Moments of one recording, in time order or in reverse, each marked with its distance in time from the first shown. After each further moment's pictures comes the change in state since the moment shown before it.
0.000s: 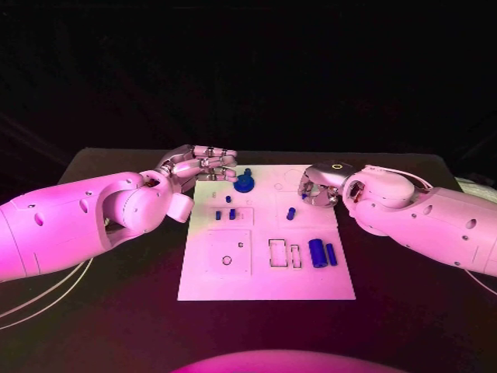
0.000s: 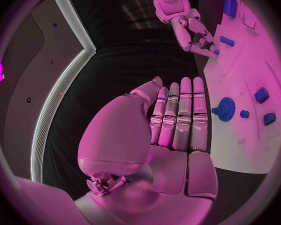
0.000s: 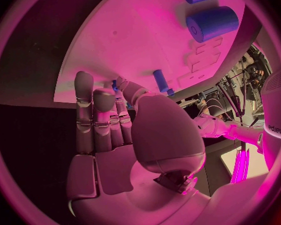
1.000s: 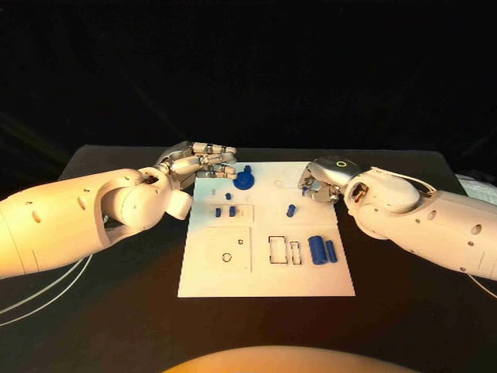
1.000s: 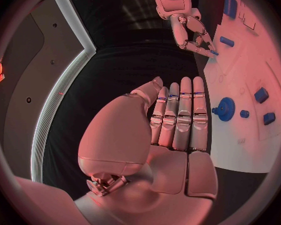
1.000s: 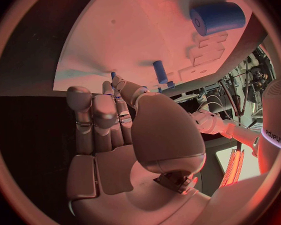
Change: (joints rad) left arm 0.000 -0.006 0.000 0.004 0.000 0.001 -0.001; left_hand 0.004 0.004 0.000 0.000 0.000 0.004 0.003 0.000 0.000 0.000 0.000 0.000 0.000 0.004 -0.004 -0.004 -0.002 0.000 0.004 -0.004 0.000 -0.014; right arm -0.021 -0.036 0.005 0.054 -0.018 -0.144 -0.026; right_hand 0.012 0.019 0.103 -0.057 -0.044 0.055 -0.008 0.006 0.019 0.089 -0.004 -0.022 0.002 0.000 -0.007 0.174 0.122 -0.016 0.071 -0.007 0.163 0.215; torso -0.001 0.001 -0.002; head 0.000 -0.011
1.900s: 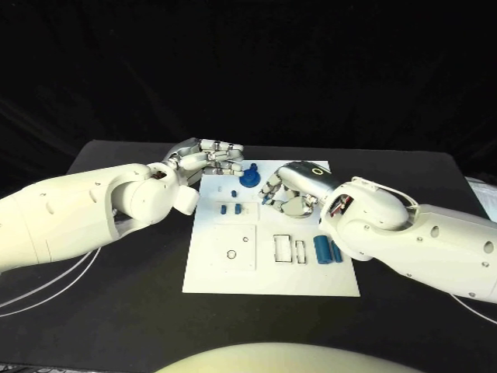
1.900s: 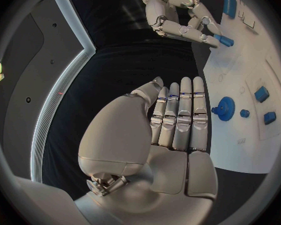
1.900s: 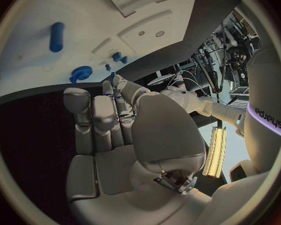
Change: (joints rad) left arm 0.000 0.012 0.000 -0.018 0.000 0.007 -0.004; left_hand 0.004 0.004 -0.003 -0.003 0.000 -0.004 0.003 0.000 0.000 0.000 0.000 0.000 0.000 0.000 0.000 -0.004 -0.002 0.000 0.000 0.000 0.000 -0.008; right arm -0.017 0.016 0.003 0.267 0.112 -0.067 0.021; right_hand -0.010 -0.010 -0.003 0.003 0.000 0.003 0.003 -0.004 0.000 0.000 0.000 -0.004 0.000 0.000 0.000 0.021 0.017 -0.015 0.003 0.004 0.015 0.022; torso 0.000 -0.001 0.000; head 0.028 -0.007
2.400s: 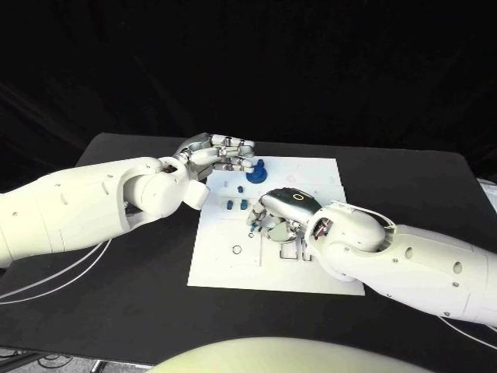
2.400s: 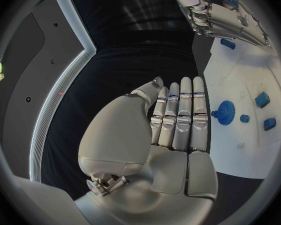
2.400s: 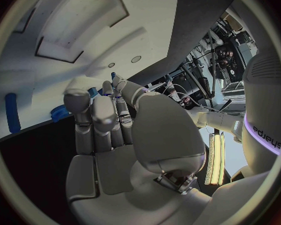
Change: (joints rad) left arm 0.000 0.011 0.000 0.003 0.000 0.003 -0.002; left_hand 0.000 0.000 0.000 0.000 0.000 0.000 0.000 0.000 0.000 0.000 0.000 0.000 0.000 0.004 0.004 0.000 0.000 0.000 0.000 0.000 0.000 -0.003; right arm -0.086 0.097 -0.024 -0.045 -0.027 0.072 0.006; right_hand 0.000 0.000 0.000 0.000 -0.001 -0.003 0.003 -0.002 0.000 0.000 0.000 -0.001 0.001 0.000 0.000 0.008 0.004 0.000 0.000 0.000 0.004 0.002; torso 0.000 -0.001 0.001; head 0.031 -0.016
